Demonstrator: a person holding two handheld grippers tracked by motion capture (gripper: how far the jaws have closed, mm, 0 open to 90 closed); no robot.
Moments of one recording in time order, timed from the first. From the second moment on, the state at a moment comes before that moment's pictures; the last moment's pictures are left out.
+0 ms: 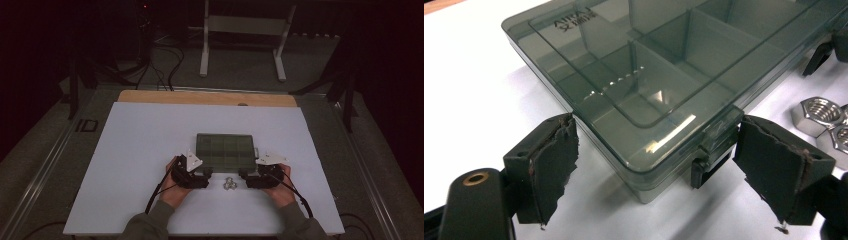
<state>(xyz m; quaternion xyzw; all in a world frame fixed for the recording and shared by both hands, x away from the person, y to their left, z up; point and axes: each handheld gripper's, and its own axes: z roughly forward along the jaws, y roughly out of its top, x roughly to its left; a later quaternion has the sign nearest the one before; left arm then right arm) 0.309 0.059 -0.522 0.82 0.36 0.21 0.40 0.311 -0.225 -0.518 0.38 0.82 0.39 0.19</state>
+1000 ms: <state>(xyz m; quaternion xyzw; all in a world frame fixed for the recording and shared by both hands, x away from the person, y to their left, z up) 0.306 0.064 -0.510 0.81 0.35 0.22 0.41 0.308 -0.229 -0.508 0.38 0.80 0.41 0.20</state>
